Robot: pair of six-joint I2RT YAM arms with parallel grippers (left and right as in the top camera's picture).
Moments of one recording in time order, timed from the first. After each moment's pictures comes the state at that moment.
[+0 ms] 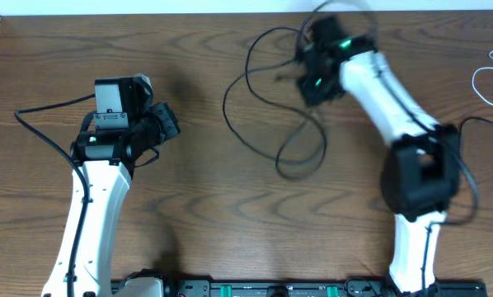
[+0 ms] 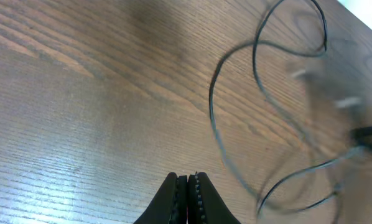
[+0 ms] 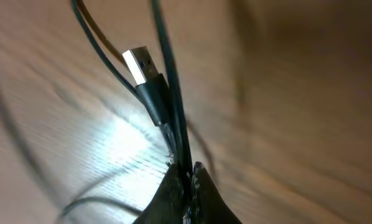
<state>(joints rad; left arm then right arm) 0.03 1.33 1.09 -0.71 0.25 -0.43 0.29 2.13 1.92 -1.03 -0.14 -0.06</state>
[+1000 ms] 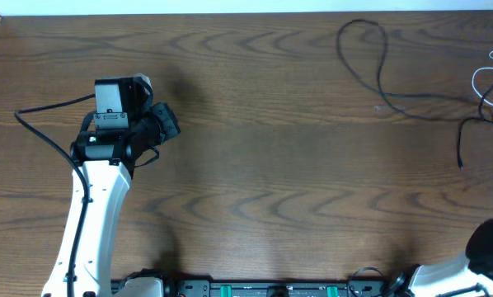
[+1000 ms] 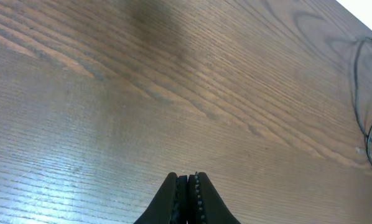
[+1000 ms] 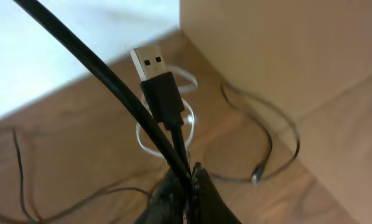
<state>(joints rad) 0.03 1.33 1.09 -0.71 0.25 -0.43 -0.58 1.78 2.09 -1.01 0.08 0.03</state>
